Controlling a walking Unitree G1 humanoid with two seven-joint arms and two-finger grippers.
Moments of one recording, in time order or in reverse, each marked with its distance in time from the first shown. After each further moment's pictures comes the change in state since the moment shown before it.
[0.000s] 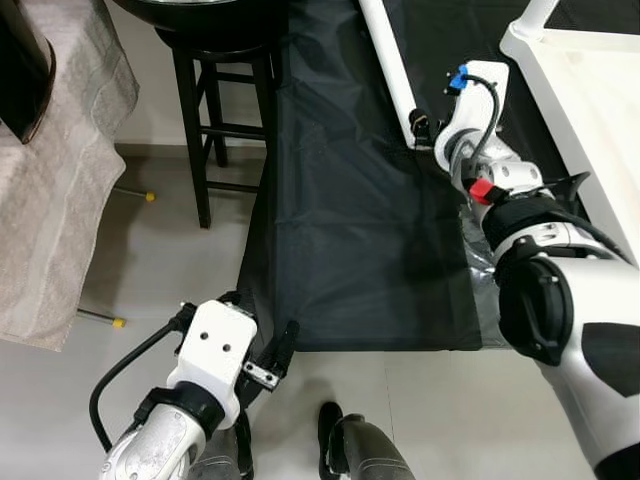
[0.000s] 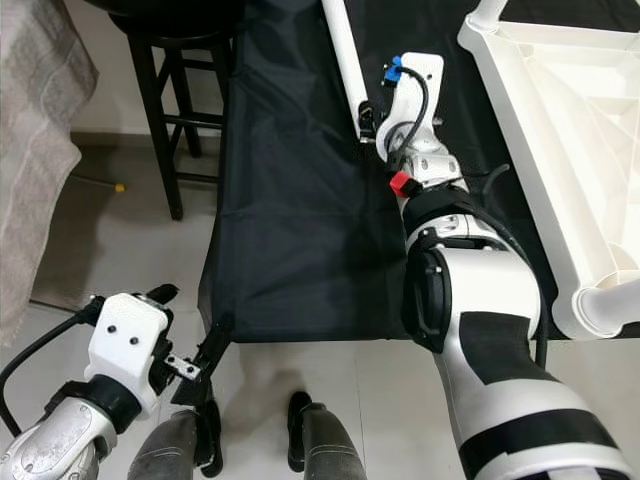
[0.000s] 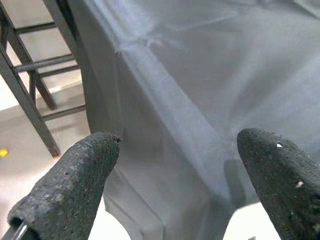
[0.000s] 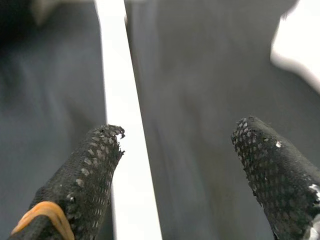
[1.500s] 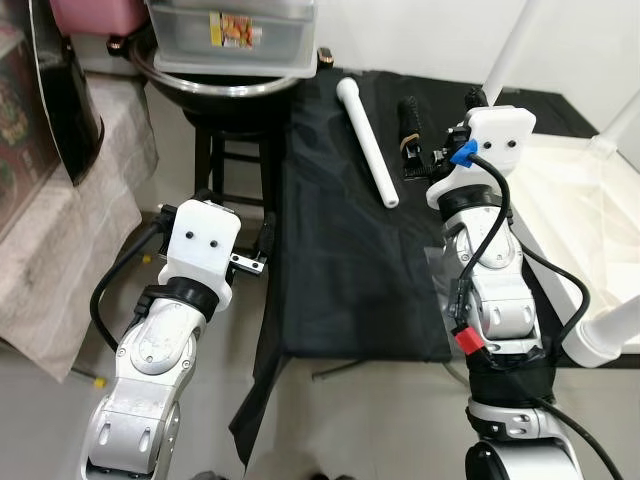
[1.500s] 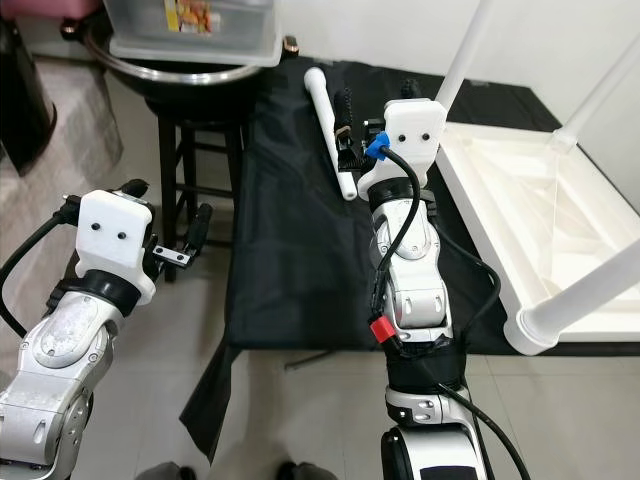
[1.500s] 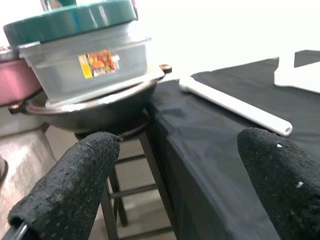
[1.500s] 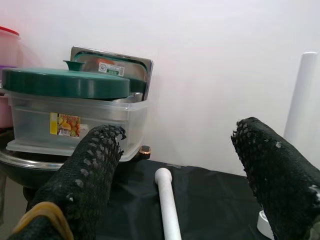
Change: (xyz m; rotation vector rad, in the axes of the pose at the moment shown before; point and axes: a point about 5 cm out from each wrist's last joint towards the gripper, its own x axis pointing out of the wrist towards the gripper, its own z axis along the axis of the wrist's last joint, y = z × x) left arm 0.061 0.043 0.039 0.104 -0.272 0.200; right arm -0.105 0.013 -0.038 -0.122 -0.346 0.144
